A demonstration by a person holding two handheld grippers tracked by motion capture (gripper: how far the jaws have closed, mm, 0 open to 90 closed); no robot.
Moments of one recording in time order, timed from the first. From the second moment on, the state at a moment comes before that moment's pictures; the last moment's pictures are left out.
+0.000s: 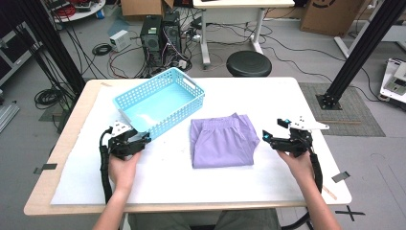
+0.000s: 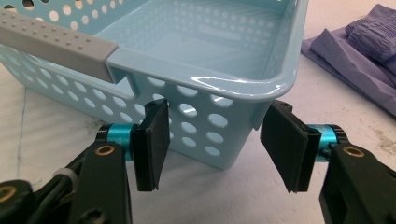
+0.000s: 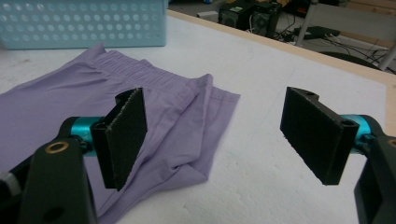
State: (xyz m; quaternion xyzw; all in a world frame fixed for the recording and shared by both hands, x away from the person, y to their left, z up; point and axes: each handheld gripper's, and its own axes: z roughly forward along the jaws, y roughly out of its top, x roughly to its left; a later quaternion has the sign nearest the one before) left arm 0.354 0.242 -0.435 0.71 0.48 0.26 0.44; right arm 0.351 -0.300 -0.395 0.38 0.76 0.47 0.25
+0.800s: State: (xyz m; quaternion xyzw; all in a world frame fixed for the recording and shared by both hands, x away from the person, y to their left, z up) left arm 0.349 0.240 -0.425 0.69 0.49 0.28 0.45; right arm 0.353 -0.291 -0.397 0.37 0.76 0.47 0.25
